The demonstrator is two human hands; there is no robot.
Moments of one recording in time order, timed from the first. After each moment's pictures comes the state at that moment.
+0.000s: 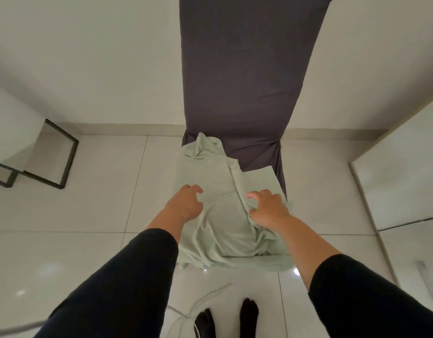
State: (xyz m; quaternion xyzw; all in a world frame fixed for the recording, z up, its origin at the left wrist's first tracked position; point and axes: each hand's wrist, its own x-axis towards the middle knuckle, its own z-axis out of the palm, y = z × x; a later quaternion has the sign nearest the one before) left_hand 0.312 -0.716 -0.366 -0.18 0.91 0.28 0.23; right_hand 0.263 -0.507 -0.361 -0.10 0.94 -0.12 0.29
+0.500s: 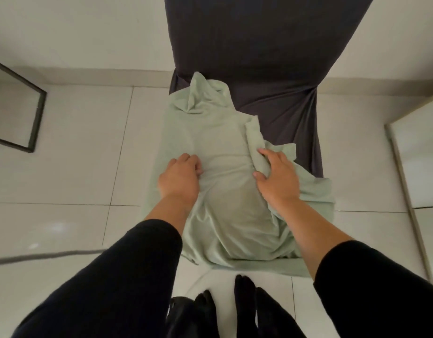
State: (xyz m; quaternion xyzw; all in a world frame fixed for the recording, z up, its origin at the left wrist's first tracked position) left_hand 0.267 -0.719 -0.512 -0.23 0.95 0.19 0.08; right_hand 0.206 -0.523 -0.518 -0.05 0.96 -0.25 0.10
